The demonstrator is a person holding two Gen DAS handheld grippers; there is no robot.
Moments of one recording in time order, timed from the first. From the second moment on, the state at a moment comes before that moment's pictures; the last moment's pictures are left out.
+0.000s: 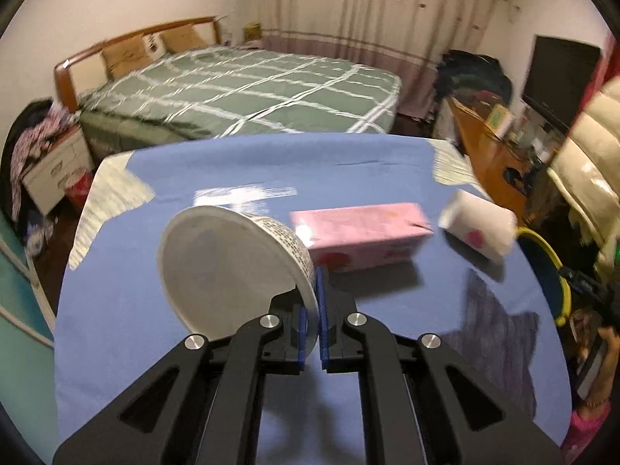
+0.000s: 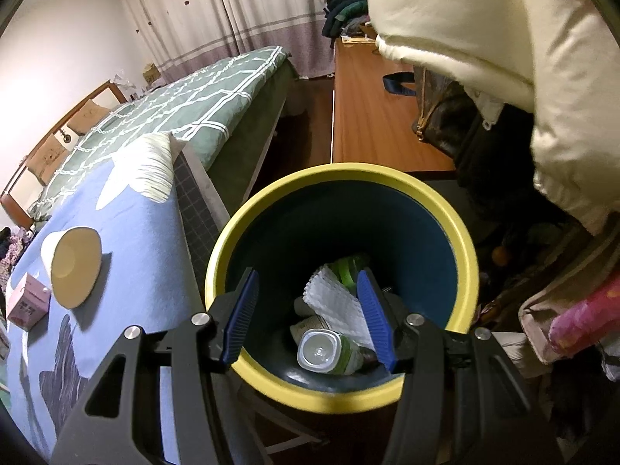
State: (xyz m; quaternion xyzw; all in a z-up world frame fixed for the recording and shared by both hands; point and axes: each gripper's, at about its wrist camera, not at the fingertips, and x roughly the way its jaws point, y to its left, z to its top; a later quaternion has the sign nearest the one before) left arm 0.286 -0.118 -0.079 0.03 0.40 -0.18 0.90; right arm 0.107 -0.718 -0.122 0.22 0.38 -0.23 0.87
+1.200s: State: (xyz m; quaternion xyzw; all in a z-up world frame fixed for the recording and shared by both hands) left arm 0.210 -0.566 -0.118 0.16 0.43 -0.46 0.76; right arm -0.020 -0.771 -0.108 0.22 0.34 -0.26 0.88
